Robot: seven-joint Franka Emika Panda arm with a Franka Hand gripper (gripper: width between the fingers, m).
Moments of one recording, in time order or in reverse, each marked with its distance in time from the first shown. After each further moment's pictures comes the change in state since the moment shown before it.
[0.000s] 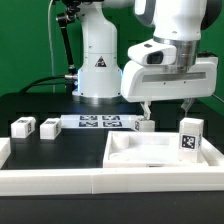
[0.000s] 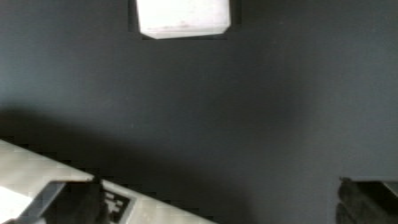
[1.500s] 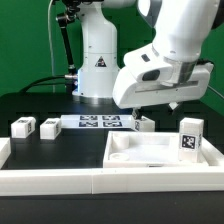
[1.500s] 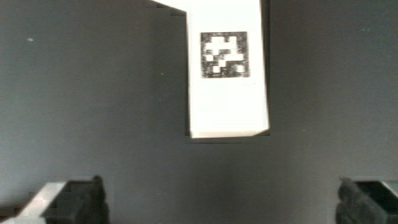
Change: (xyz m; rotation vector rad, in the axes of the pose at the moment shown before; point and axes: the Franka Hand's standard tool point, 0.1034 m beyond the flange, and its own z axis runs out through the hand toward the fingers) arm -0.018 0.014 0.005 0.029 -0.407 -0.011
